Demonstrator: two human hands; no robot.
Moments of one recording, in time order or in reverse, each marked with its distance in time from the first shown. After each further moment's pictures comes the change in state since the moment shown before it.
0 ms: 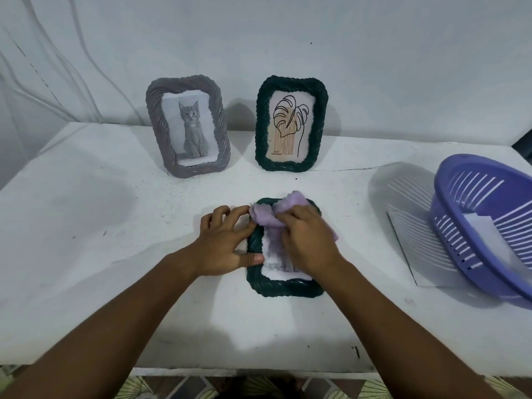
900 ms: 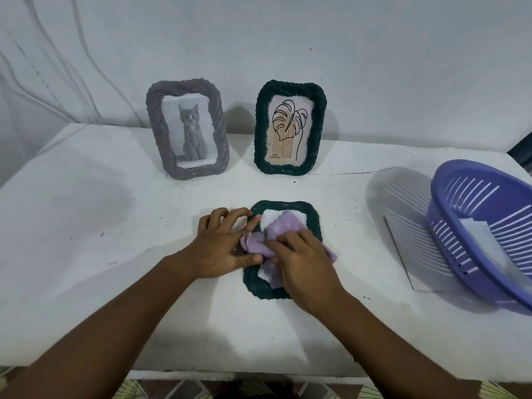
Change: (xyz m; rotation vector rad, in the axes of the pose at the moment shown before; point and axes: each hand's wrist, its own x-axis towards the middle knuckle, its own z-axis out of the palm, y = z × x) left_hand -0.001 -0.003 0.002 0.055 0.079 0.021; right_hand -0.040 -0.009 0.001 -0.152 0.056 -0.170
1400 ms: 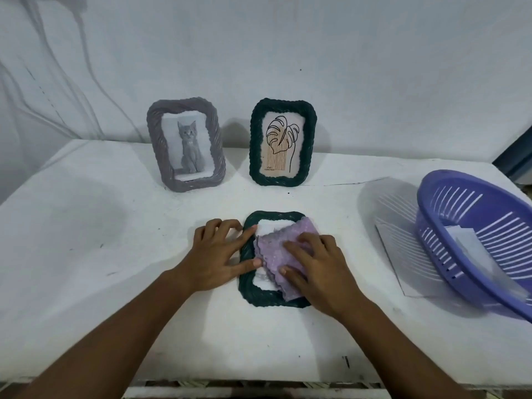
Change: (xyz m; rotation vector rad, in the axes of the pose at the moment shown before) left_hand -0.004 0.004 0.006 0.022 0.121 -0.025; right_hand -0.016 0.032 -0.016 0.019 -0.117 0.129
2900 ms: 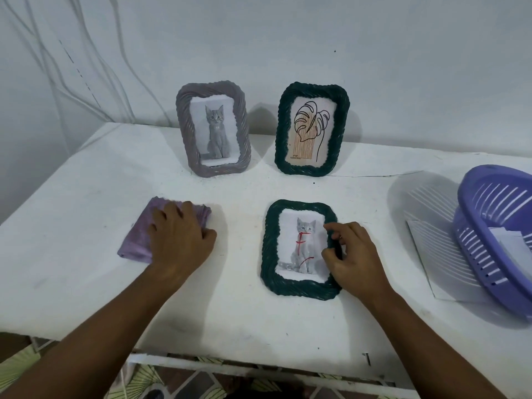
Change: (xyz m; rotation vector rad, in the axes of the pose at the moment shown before) left_hand -0.038 -0.035 -0.021 0.235 0.305 -0.623; right_hand 0.009 0.012 0.006 0.449 0.170 0.218
